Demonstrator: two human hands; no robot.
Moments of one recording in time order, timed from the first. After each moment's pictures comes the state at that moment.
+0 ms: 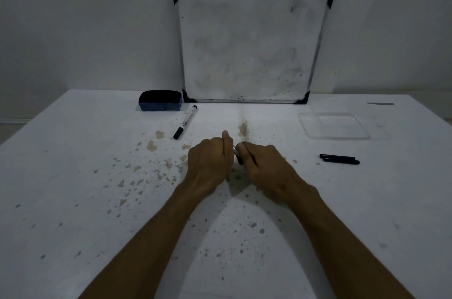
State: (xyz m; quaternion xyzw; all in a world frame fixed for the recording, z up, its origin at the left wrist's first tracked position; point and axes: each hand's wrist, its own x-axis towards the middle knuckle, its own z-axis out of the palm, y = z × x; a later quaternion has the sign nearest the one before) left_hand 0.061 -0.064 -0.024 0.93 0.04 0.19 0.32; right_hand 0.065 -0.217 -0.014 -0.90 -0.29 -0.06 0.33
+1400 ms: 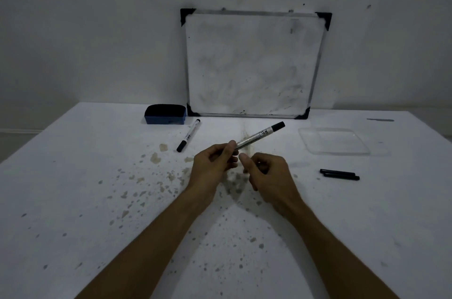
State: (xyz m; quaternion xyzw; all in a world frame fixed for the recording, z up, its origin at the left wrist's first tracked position) left_hand 0.058 -0.062 -0.022 0.64 0.10 0.10 0.75; right_hand 0.066 -0.217 -0.015 -0.81 -0.19 -0.07 0.55
